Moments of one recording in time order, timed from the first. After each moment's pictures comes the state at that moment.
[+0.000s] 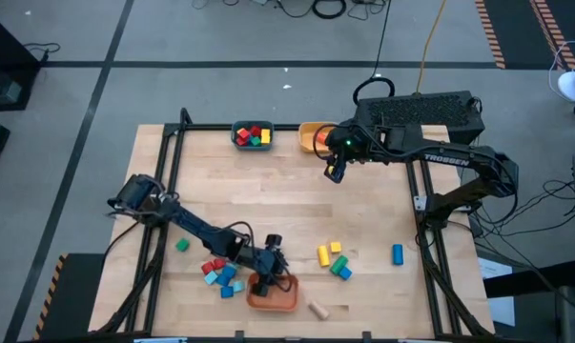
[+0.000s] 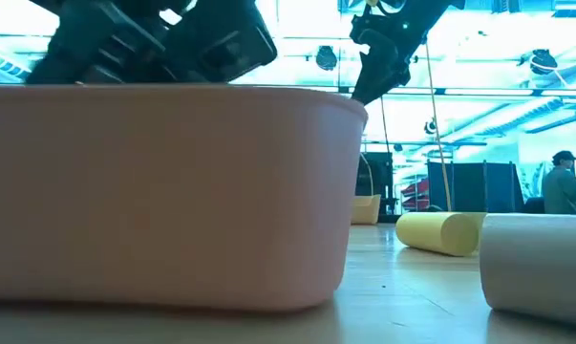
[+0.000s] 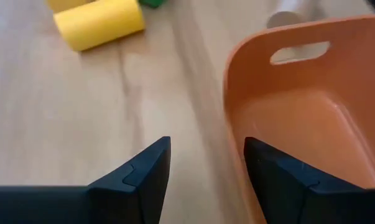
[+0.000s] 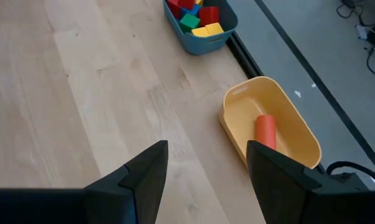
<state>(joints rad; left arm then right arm) -0.41 1.89 0.97 0.16 -0.08 -0.10 -0.30 1.39 1.24 -0.66 0.22 0.05</state>
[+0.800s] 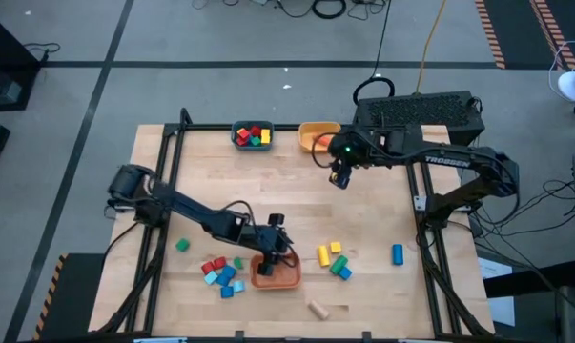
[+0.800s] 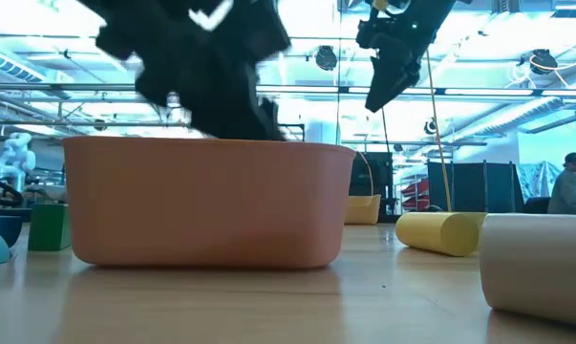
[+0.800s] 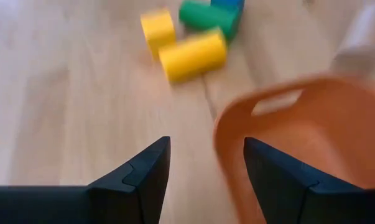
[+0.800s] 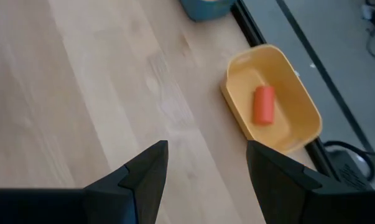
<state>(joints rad) -0.28 1.78 0.96 0.10 -0.09 0.01 -0.26 1.39 1.24 -0.79 0.25 0.07</state>
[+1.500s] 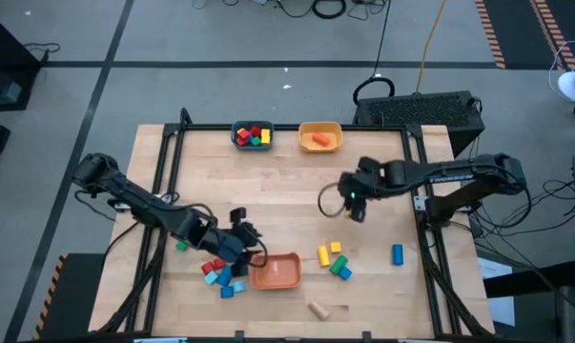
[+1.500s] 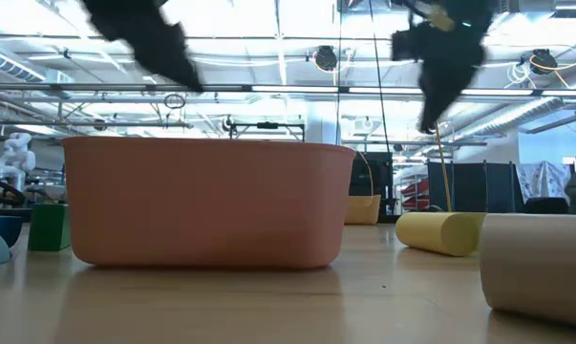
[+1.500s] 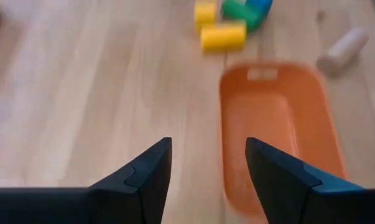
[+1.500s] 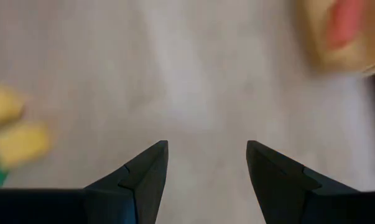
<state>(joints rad) -0.45 1.43 0.96 -0.38 -0.36 -0.37 0.01 1.33 1.07 -0.98 0.28 0.27</state>
